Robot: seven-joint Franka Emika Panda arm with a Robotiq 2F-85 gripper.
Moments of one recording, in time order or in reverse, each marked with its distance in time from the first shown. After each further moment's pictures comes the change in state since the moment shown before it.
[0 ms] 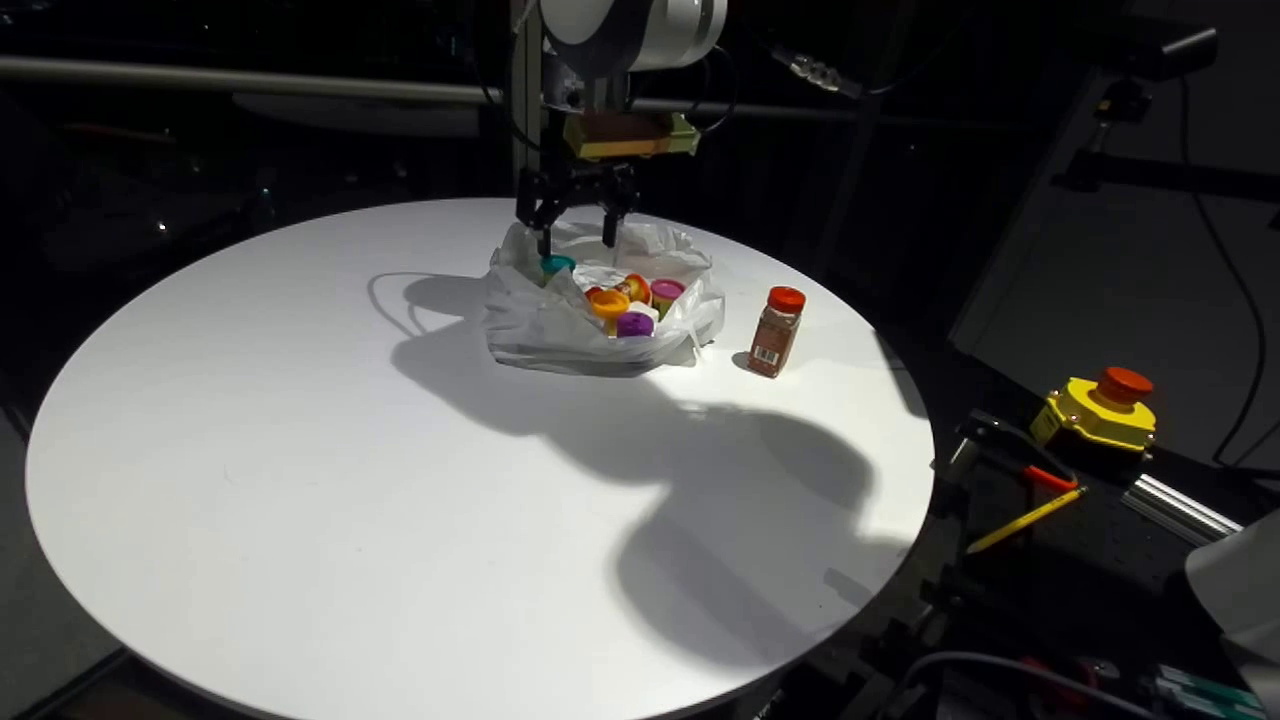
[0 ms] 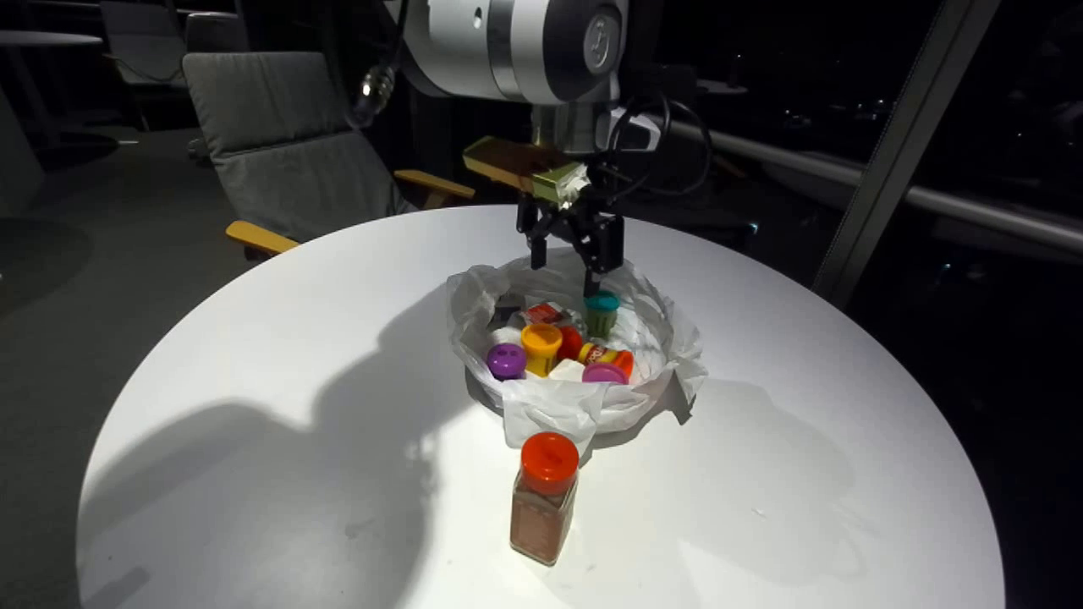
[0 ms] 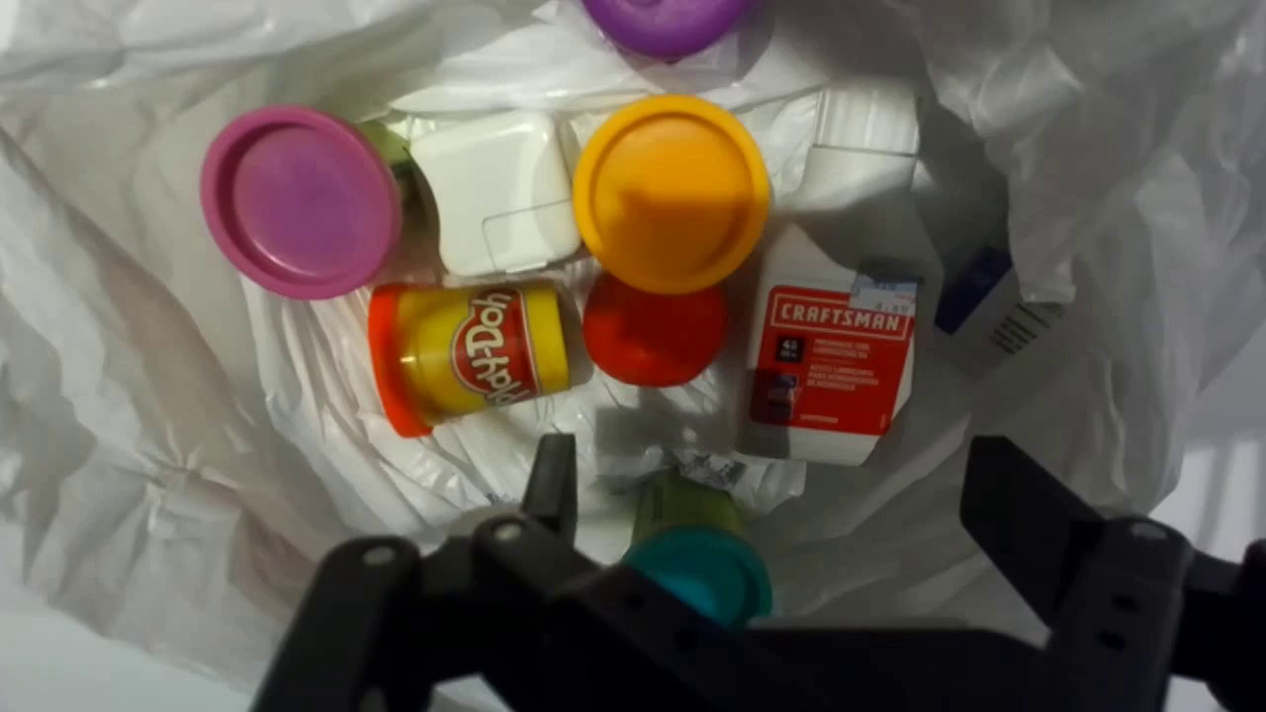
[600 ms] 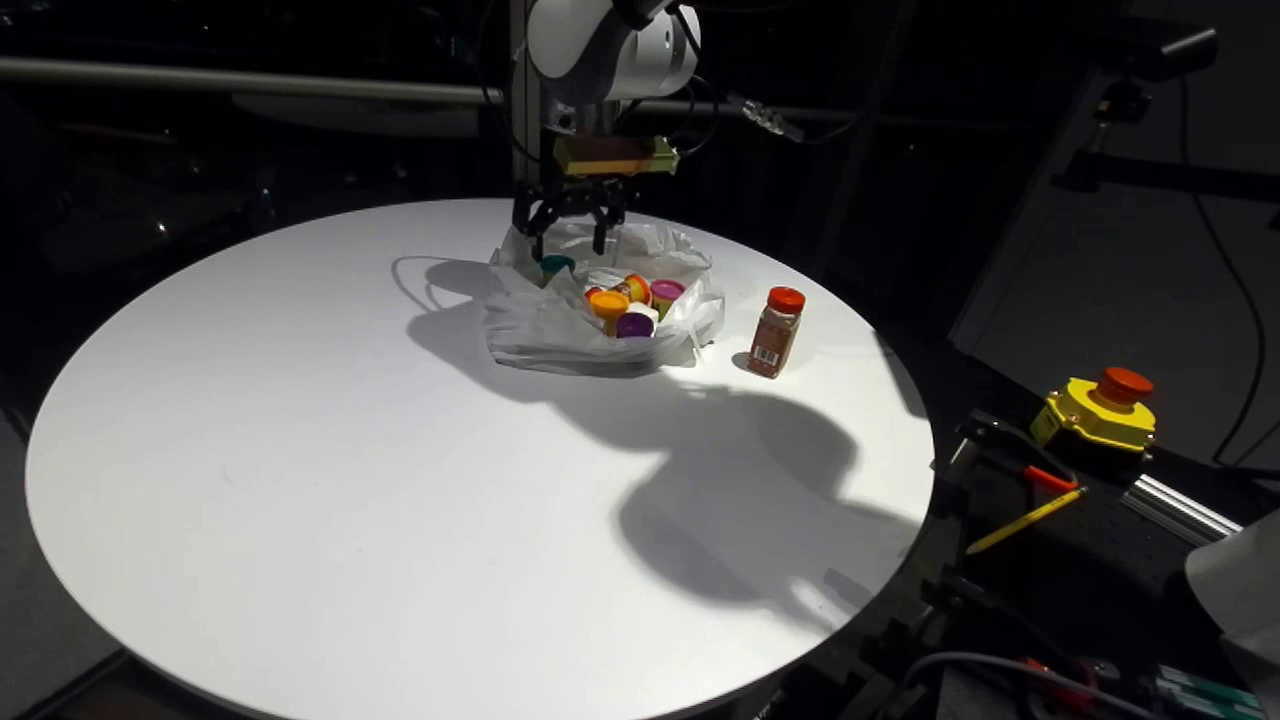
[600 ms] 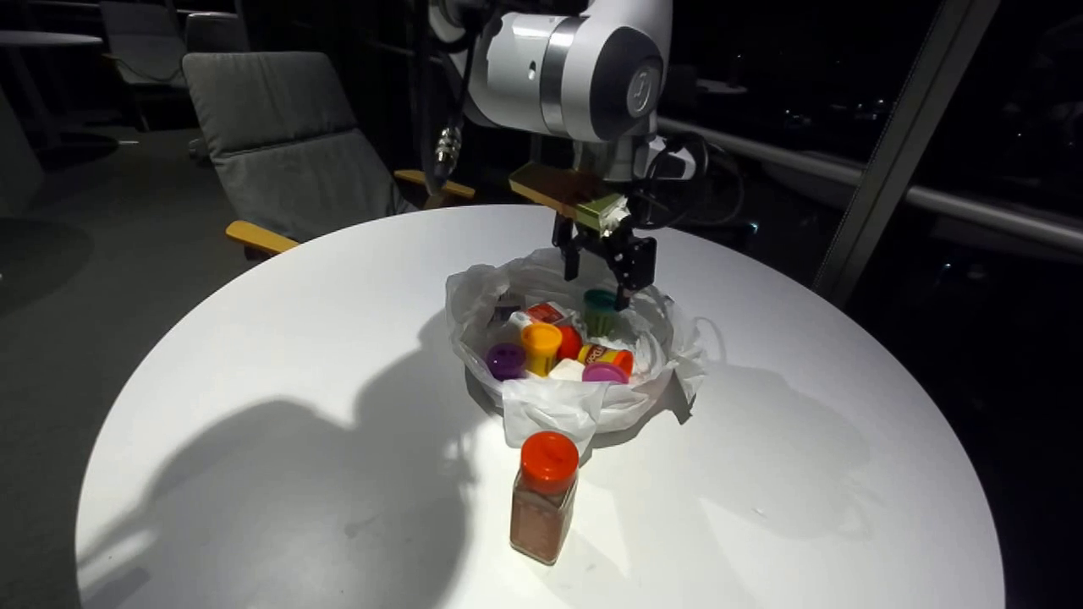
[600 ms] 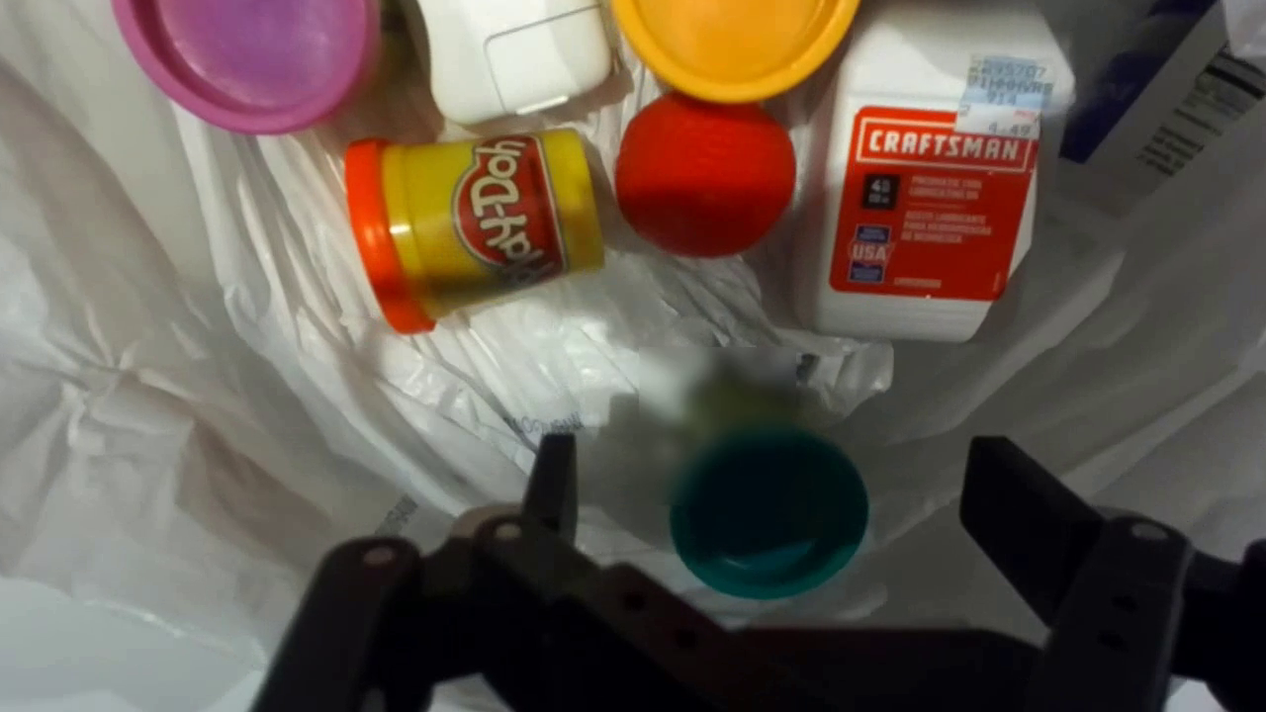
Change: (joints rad) arm -0.047 0.176 -0.006 0.237 0.046 -0.043 -0.031
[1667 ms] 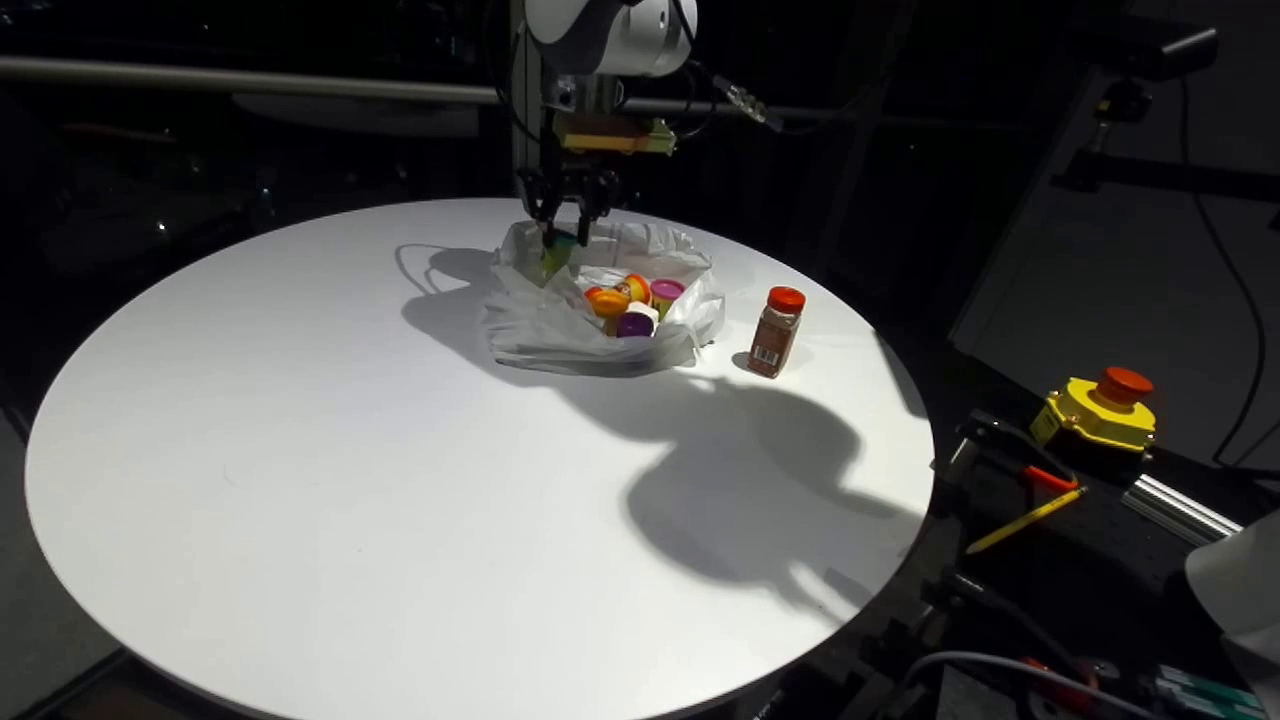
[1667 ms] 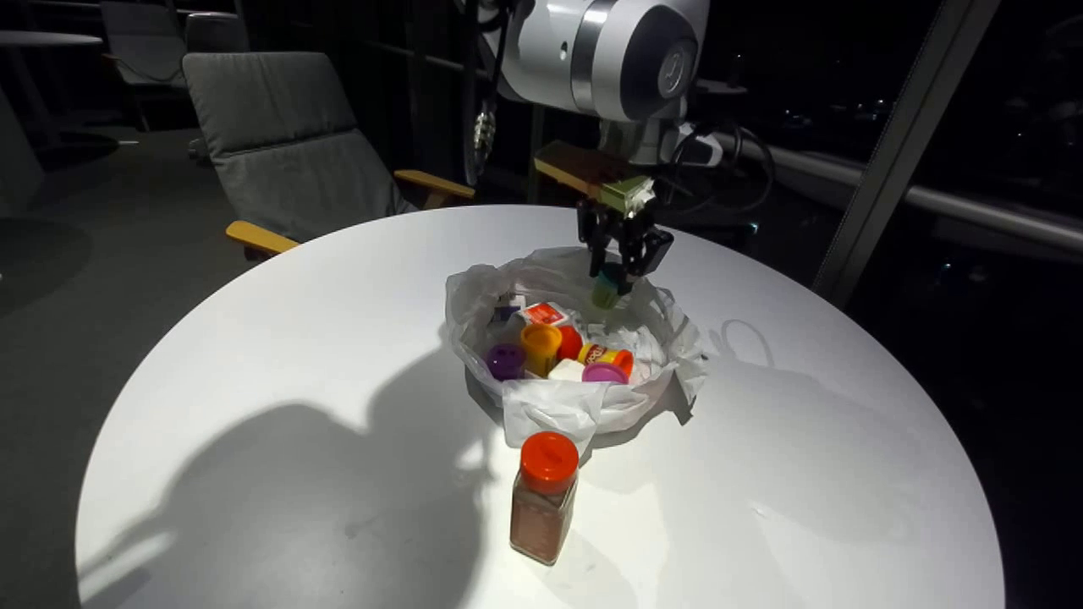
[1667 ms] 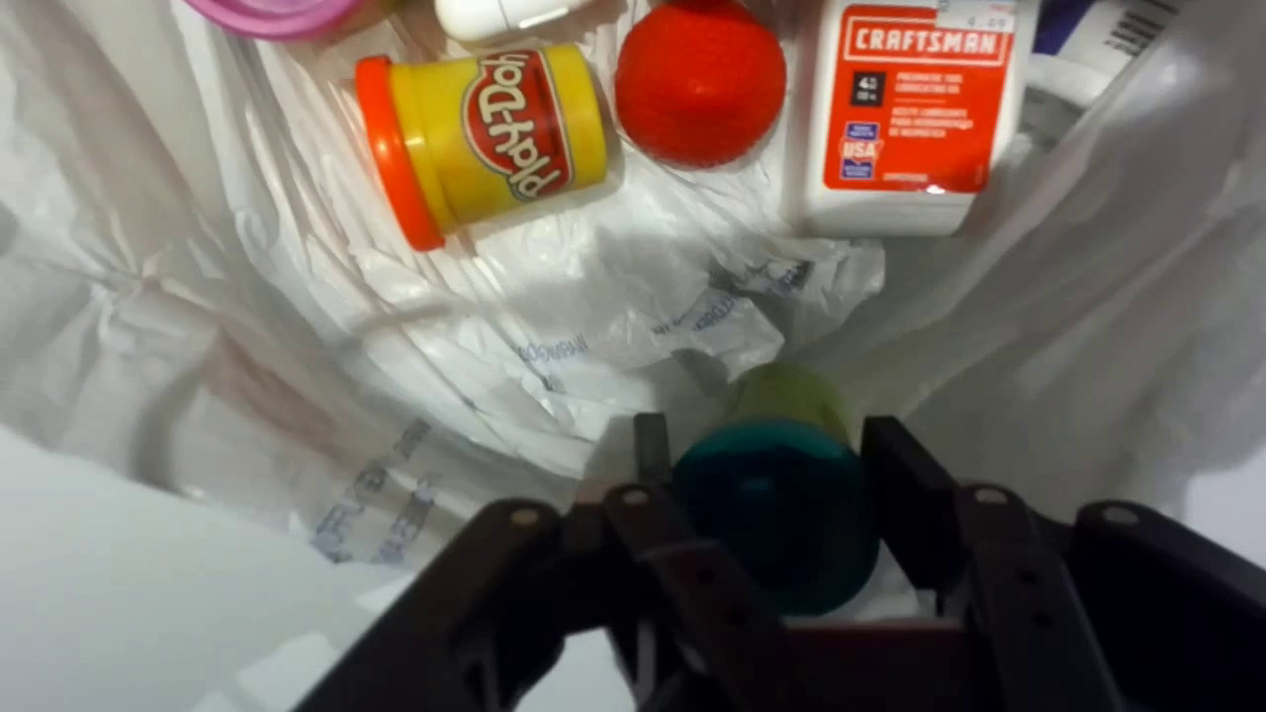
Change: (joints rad) arm -0.032 0.035 0.004 0.126 0.055 -0.091 -0.024
